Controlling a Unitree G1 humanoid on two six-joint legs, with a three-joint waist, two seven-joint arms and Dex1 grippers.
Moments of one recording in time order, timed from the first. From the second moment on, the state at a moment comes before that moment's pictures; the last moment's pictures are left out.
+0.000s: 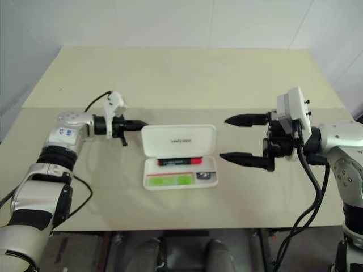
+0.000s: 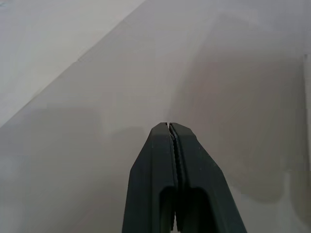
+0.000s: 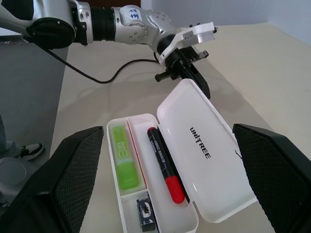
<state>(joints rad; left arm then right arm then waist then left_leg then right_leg) -1.06 0.56 -0.09 0.91 -0.12 0.15 -1.13 -0.50 -0.91 -0.22 -0.32 0.76 0.62 1.21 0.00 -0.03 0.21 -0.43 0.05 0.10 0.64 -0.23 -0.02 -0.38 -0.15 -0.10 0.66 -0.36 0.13</state>
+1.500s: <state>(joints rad) -0.61 0.72 -0.29 -0.15 -0.11 0.42 -1.18 -0.53 -0.93 -0.20 -0.27 0.70 0.59 1.21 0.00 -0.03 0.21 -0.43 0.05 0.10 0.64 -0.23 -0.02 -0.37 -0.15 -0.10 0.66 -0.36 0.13</state>
